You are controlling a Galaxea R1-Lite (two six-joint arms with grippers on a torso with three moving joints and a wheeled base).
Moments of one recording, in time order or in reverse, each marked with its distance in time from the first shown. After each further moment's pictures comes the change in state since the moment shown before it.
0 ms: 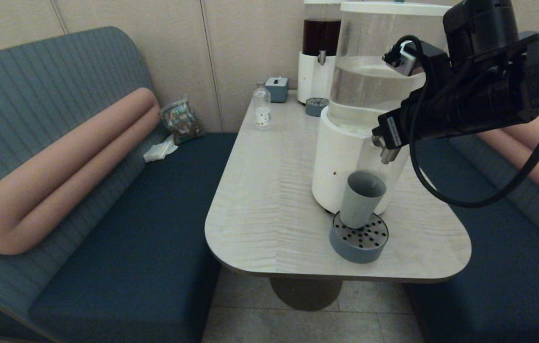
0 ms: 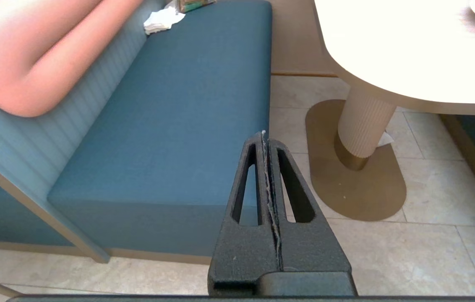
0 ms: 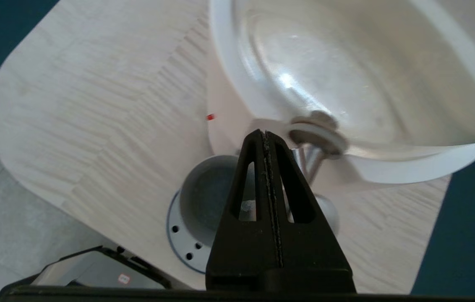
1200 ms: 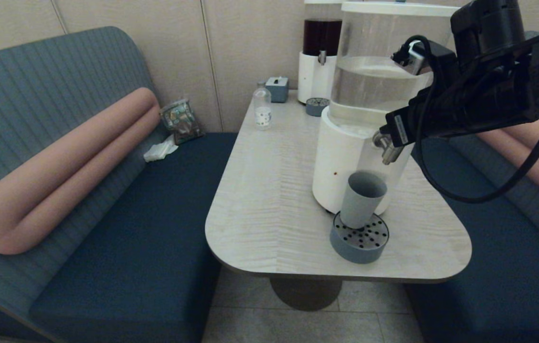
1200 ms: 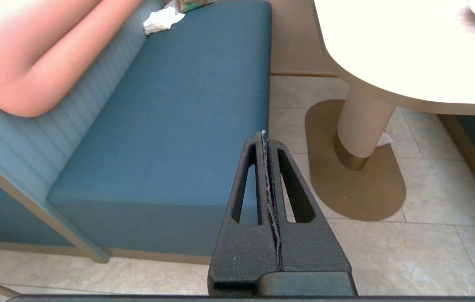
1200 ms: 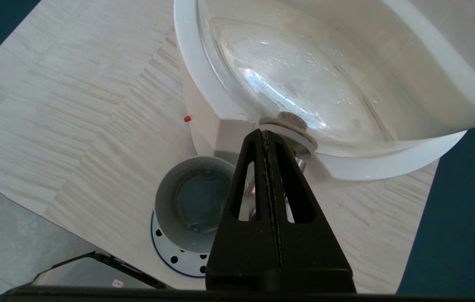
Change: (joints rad) left arm 0.000 0.000 0.000 0.000 0.000 0.000; right arm -0.038 -0.003 0.007 0.005 0.001 0.005
